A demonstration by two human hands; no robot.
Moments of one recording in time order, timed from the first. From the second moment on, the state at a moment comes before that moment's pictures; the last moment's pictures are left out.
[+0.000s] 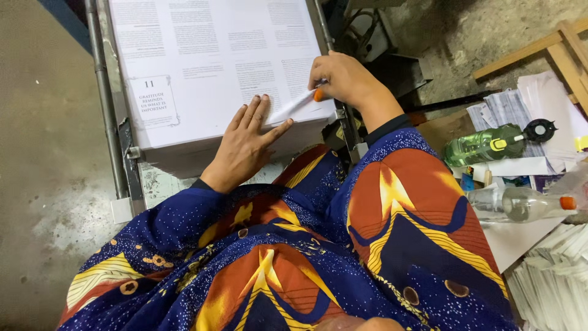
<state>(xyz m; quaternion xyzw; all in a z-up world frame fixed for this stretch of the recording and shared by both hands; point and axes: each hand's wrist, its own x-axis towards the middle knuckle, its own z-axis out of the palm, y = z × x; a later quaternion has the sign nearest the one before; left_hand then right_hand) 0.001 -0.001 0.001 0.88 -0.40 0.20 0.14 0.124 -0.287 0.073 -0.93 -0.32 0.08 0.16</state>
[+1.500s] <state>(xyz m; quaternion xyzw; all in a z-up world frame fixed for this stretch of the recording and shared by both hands) -0.004 -0.006 0.004 0.89 -0.38 0.20 0.16 0.124 -0.288 0.083 -0.93 -0.30 0.14 0.13</state>
